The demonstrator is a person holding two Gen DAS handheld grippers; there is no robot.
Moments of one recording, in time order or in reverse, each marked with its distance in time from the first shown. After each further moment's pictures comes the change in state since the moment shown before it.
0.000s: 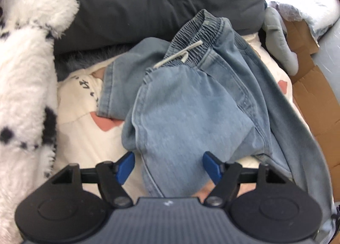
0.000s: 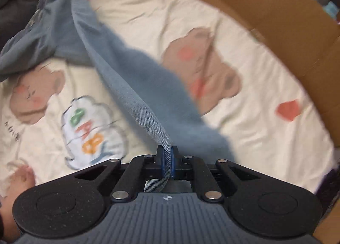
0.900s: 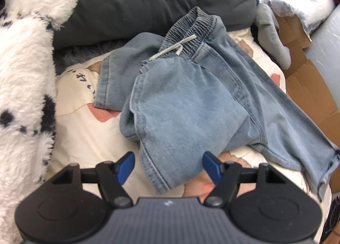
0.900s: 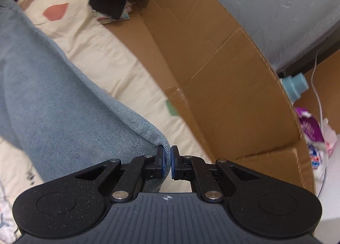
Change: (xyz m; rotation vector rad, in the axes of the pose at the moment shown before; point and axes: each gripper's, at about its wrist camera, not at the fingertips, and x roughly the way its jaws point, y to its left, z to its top) left arm -0.006 0.002 -0.014 0.031 0.008 -0.035; right arm 0.059 -0.100 0.169 -0.132 -0.058 -0.356
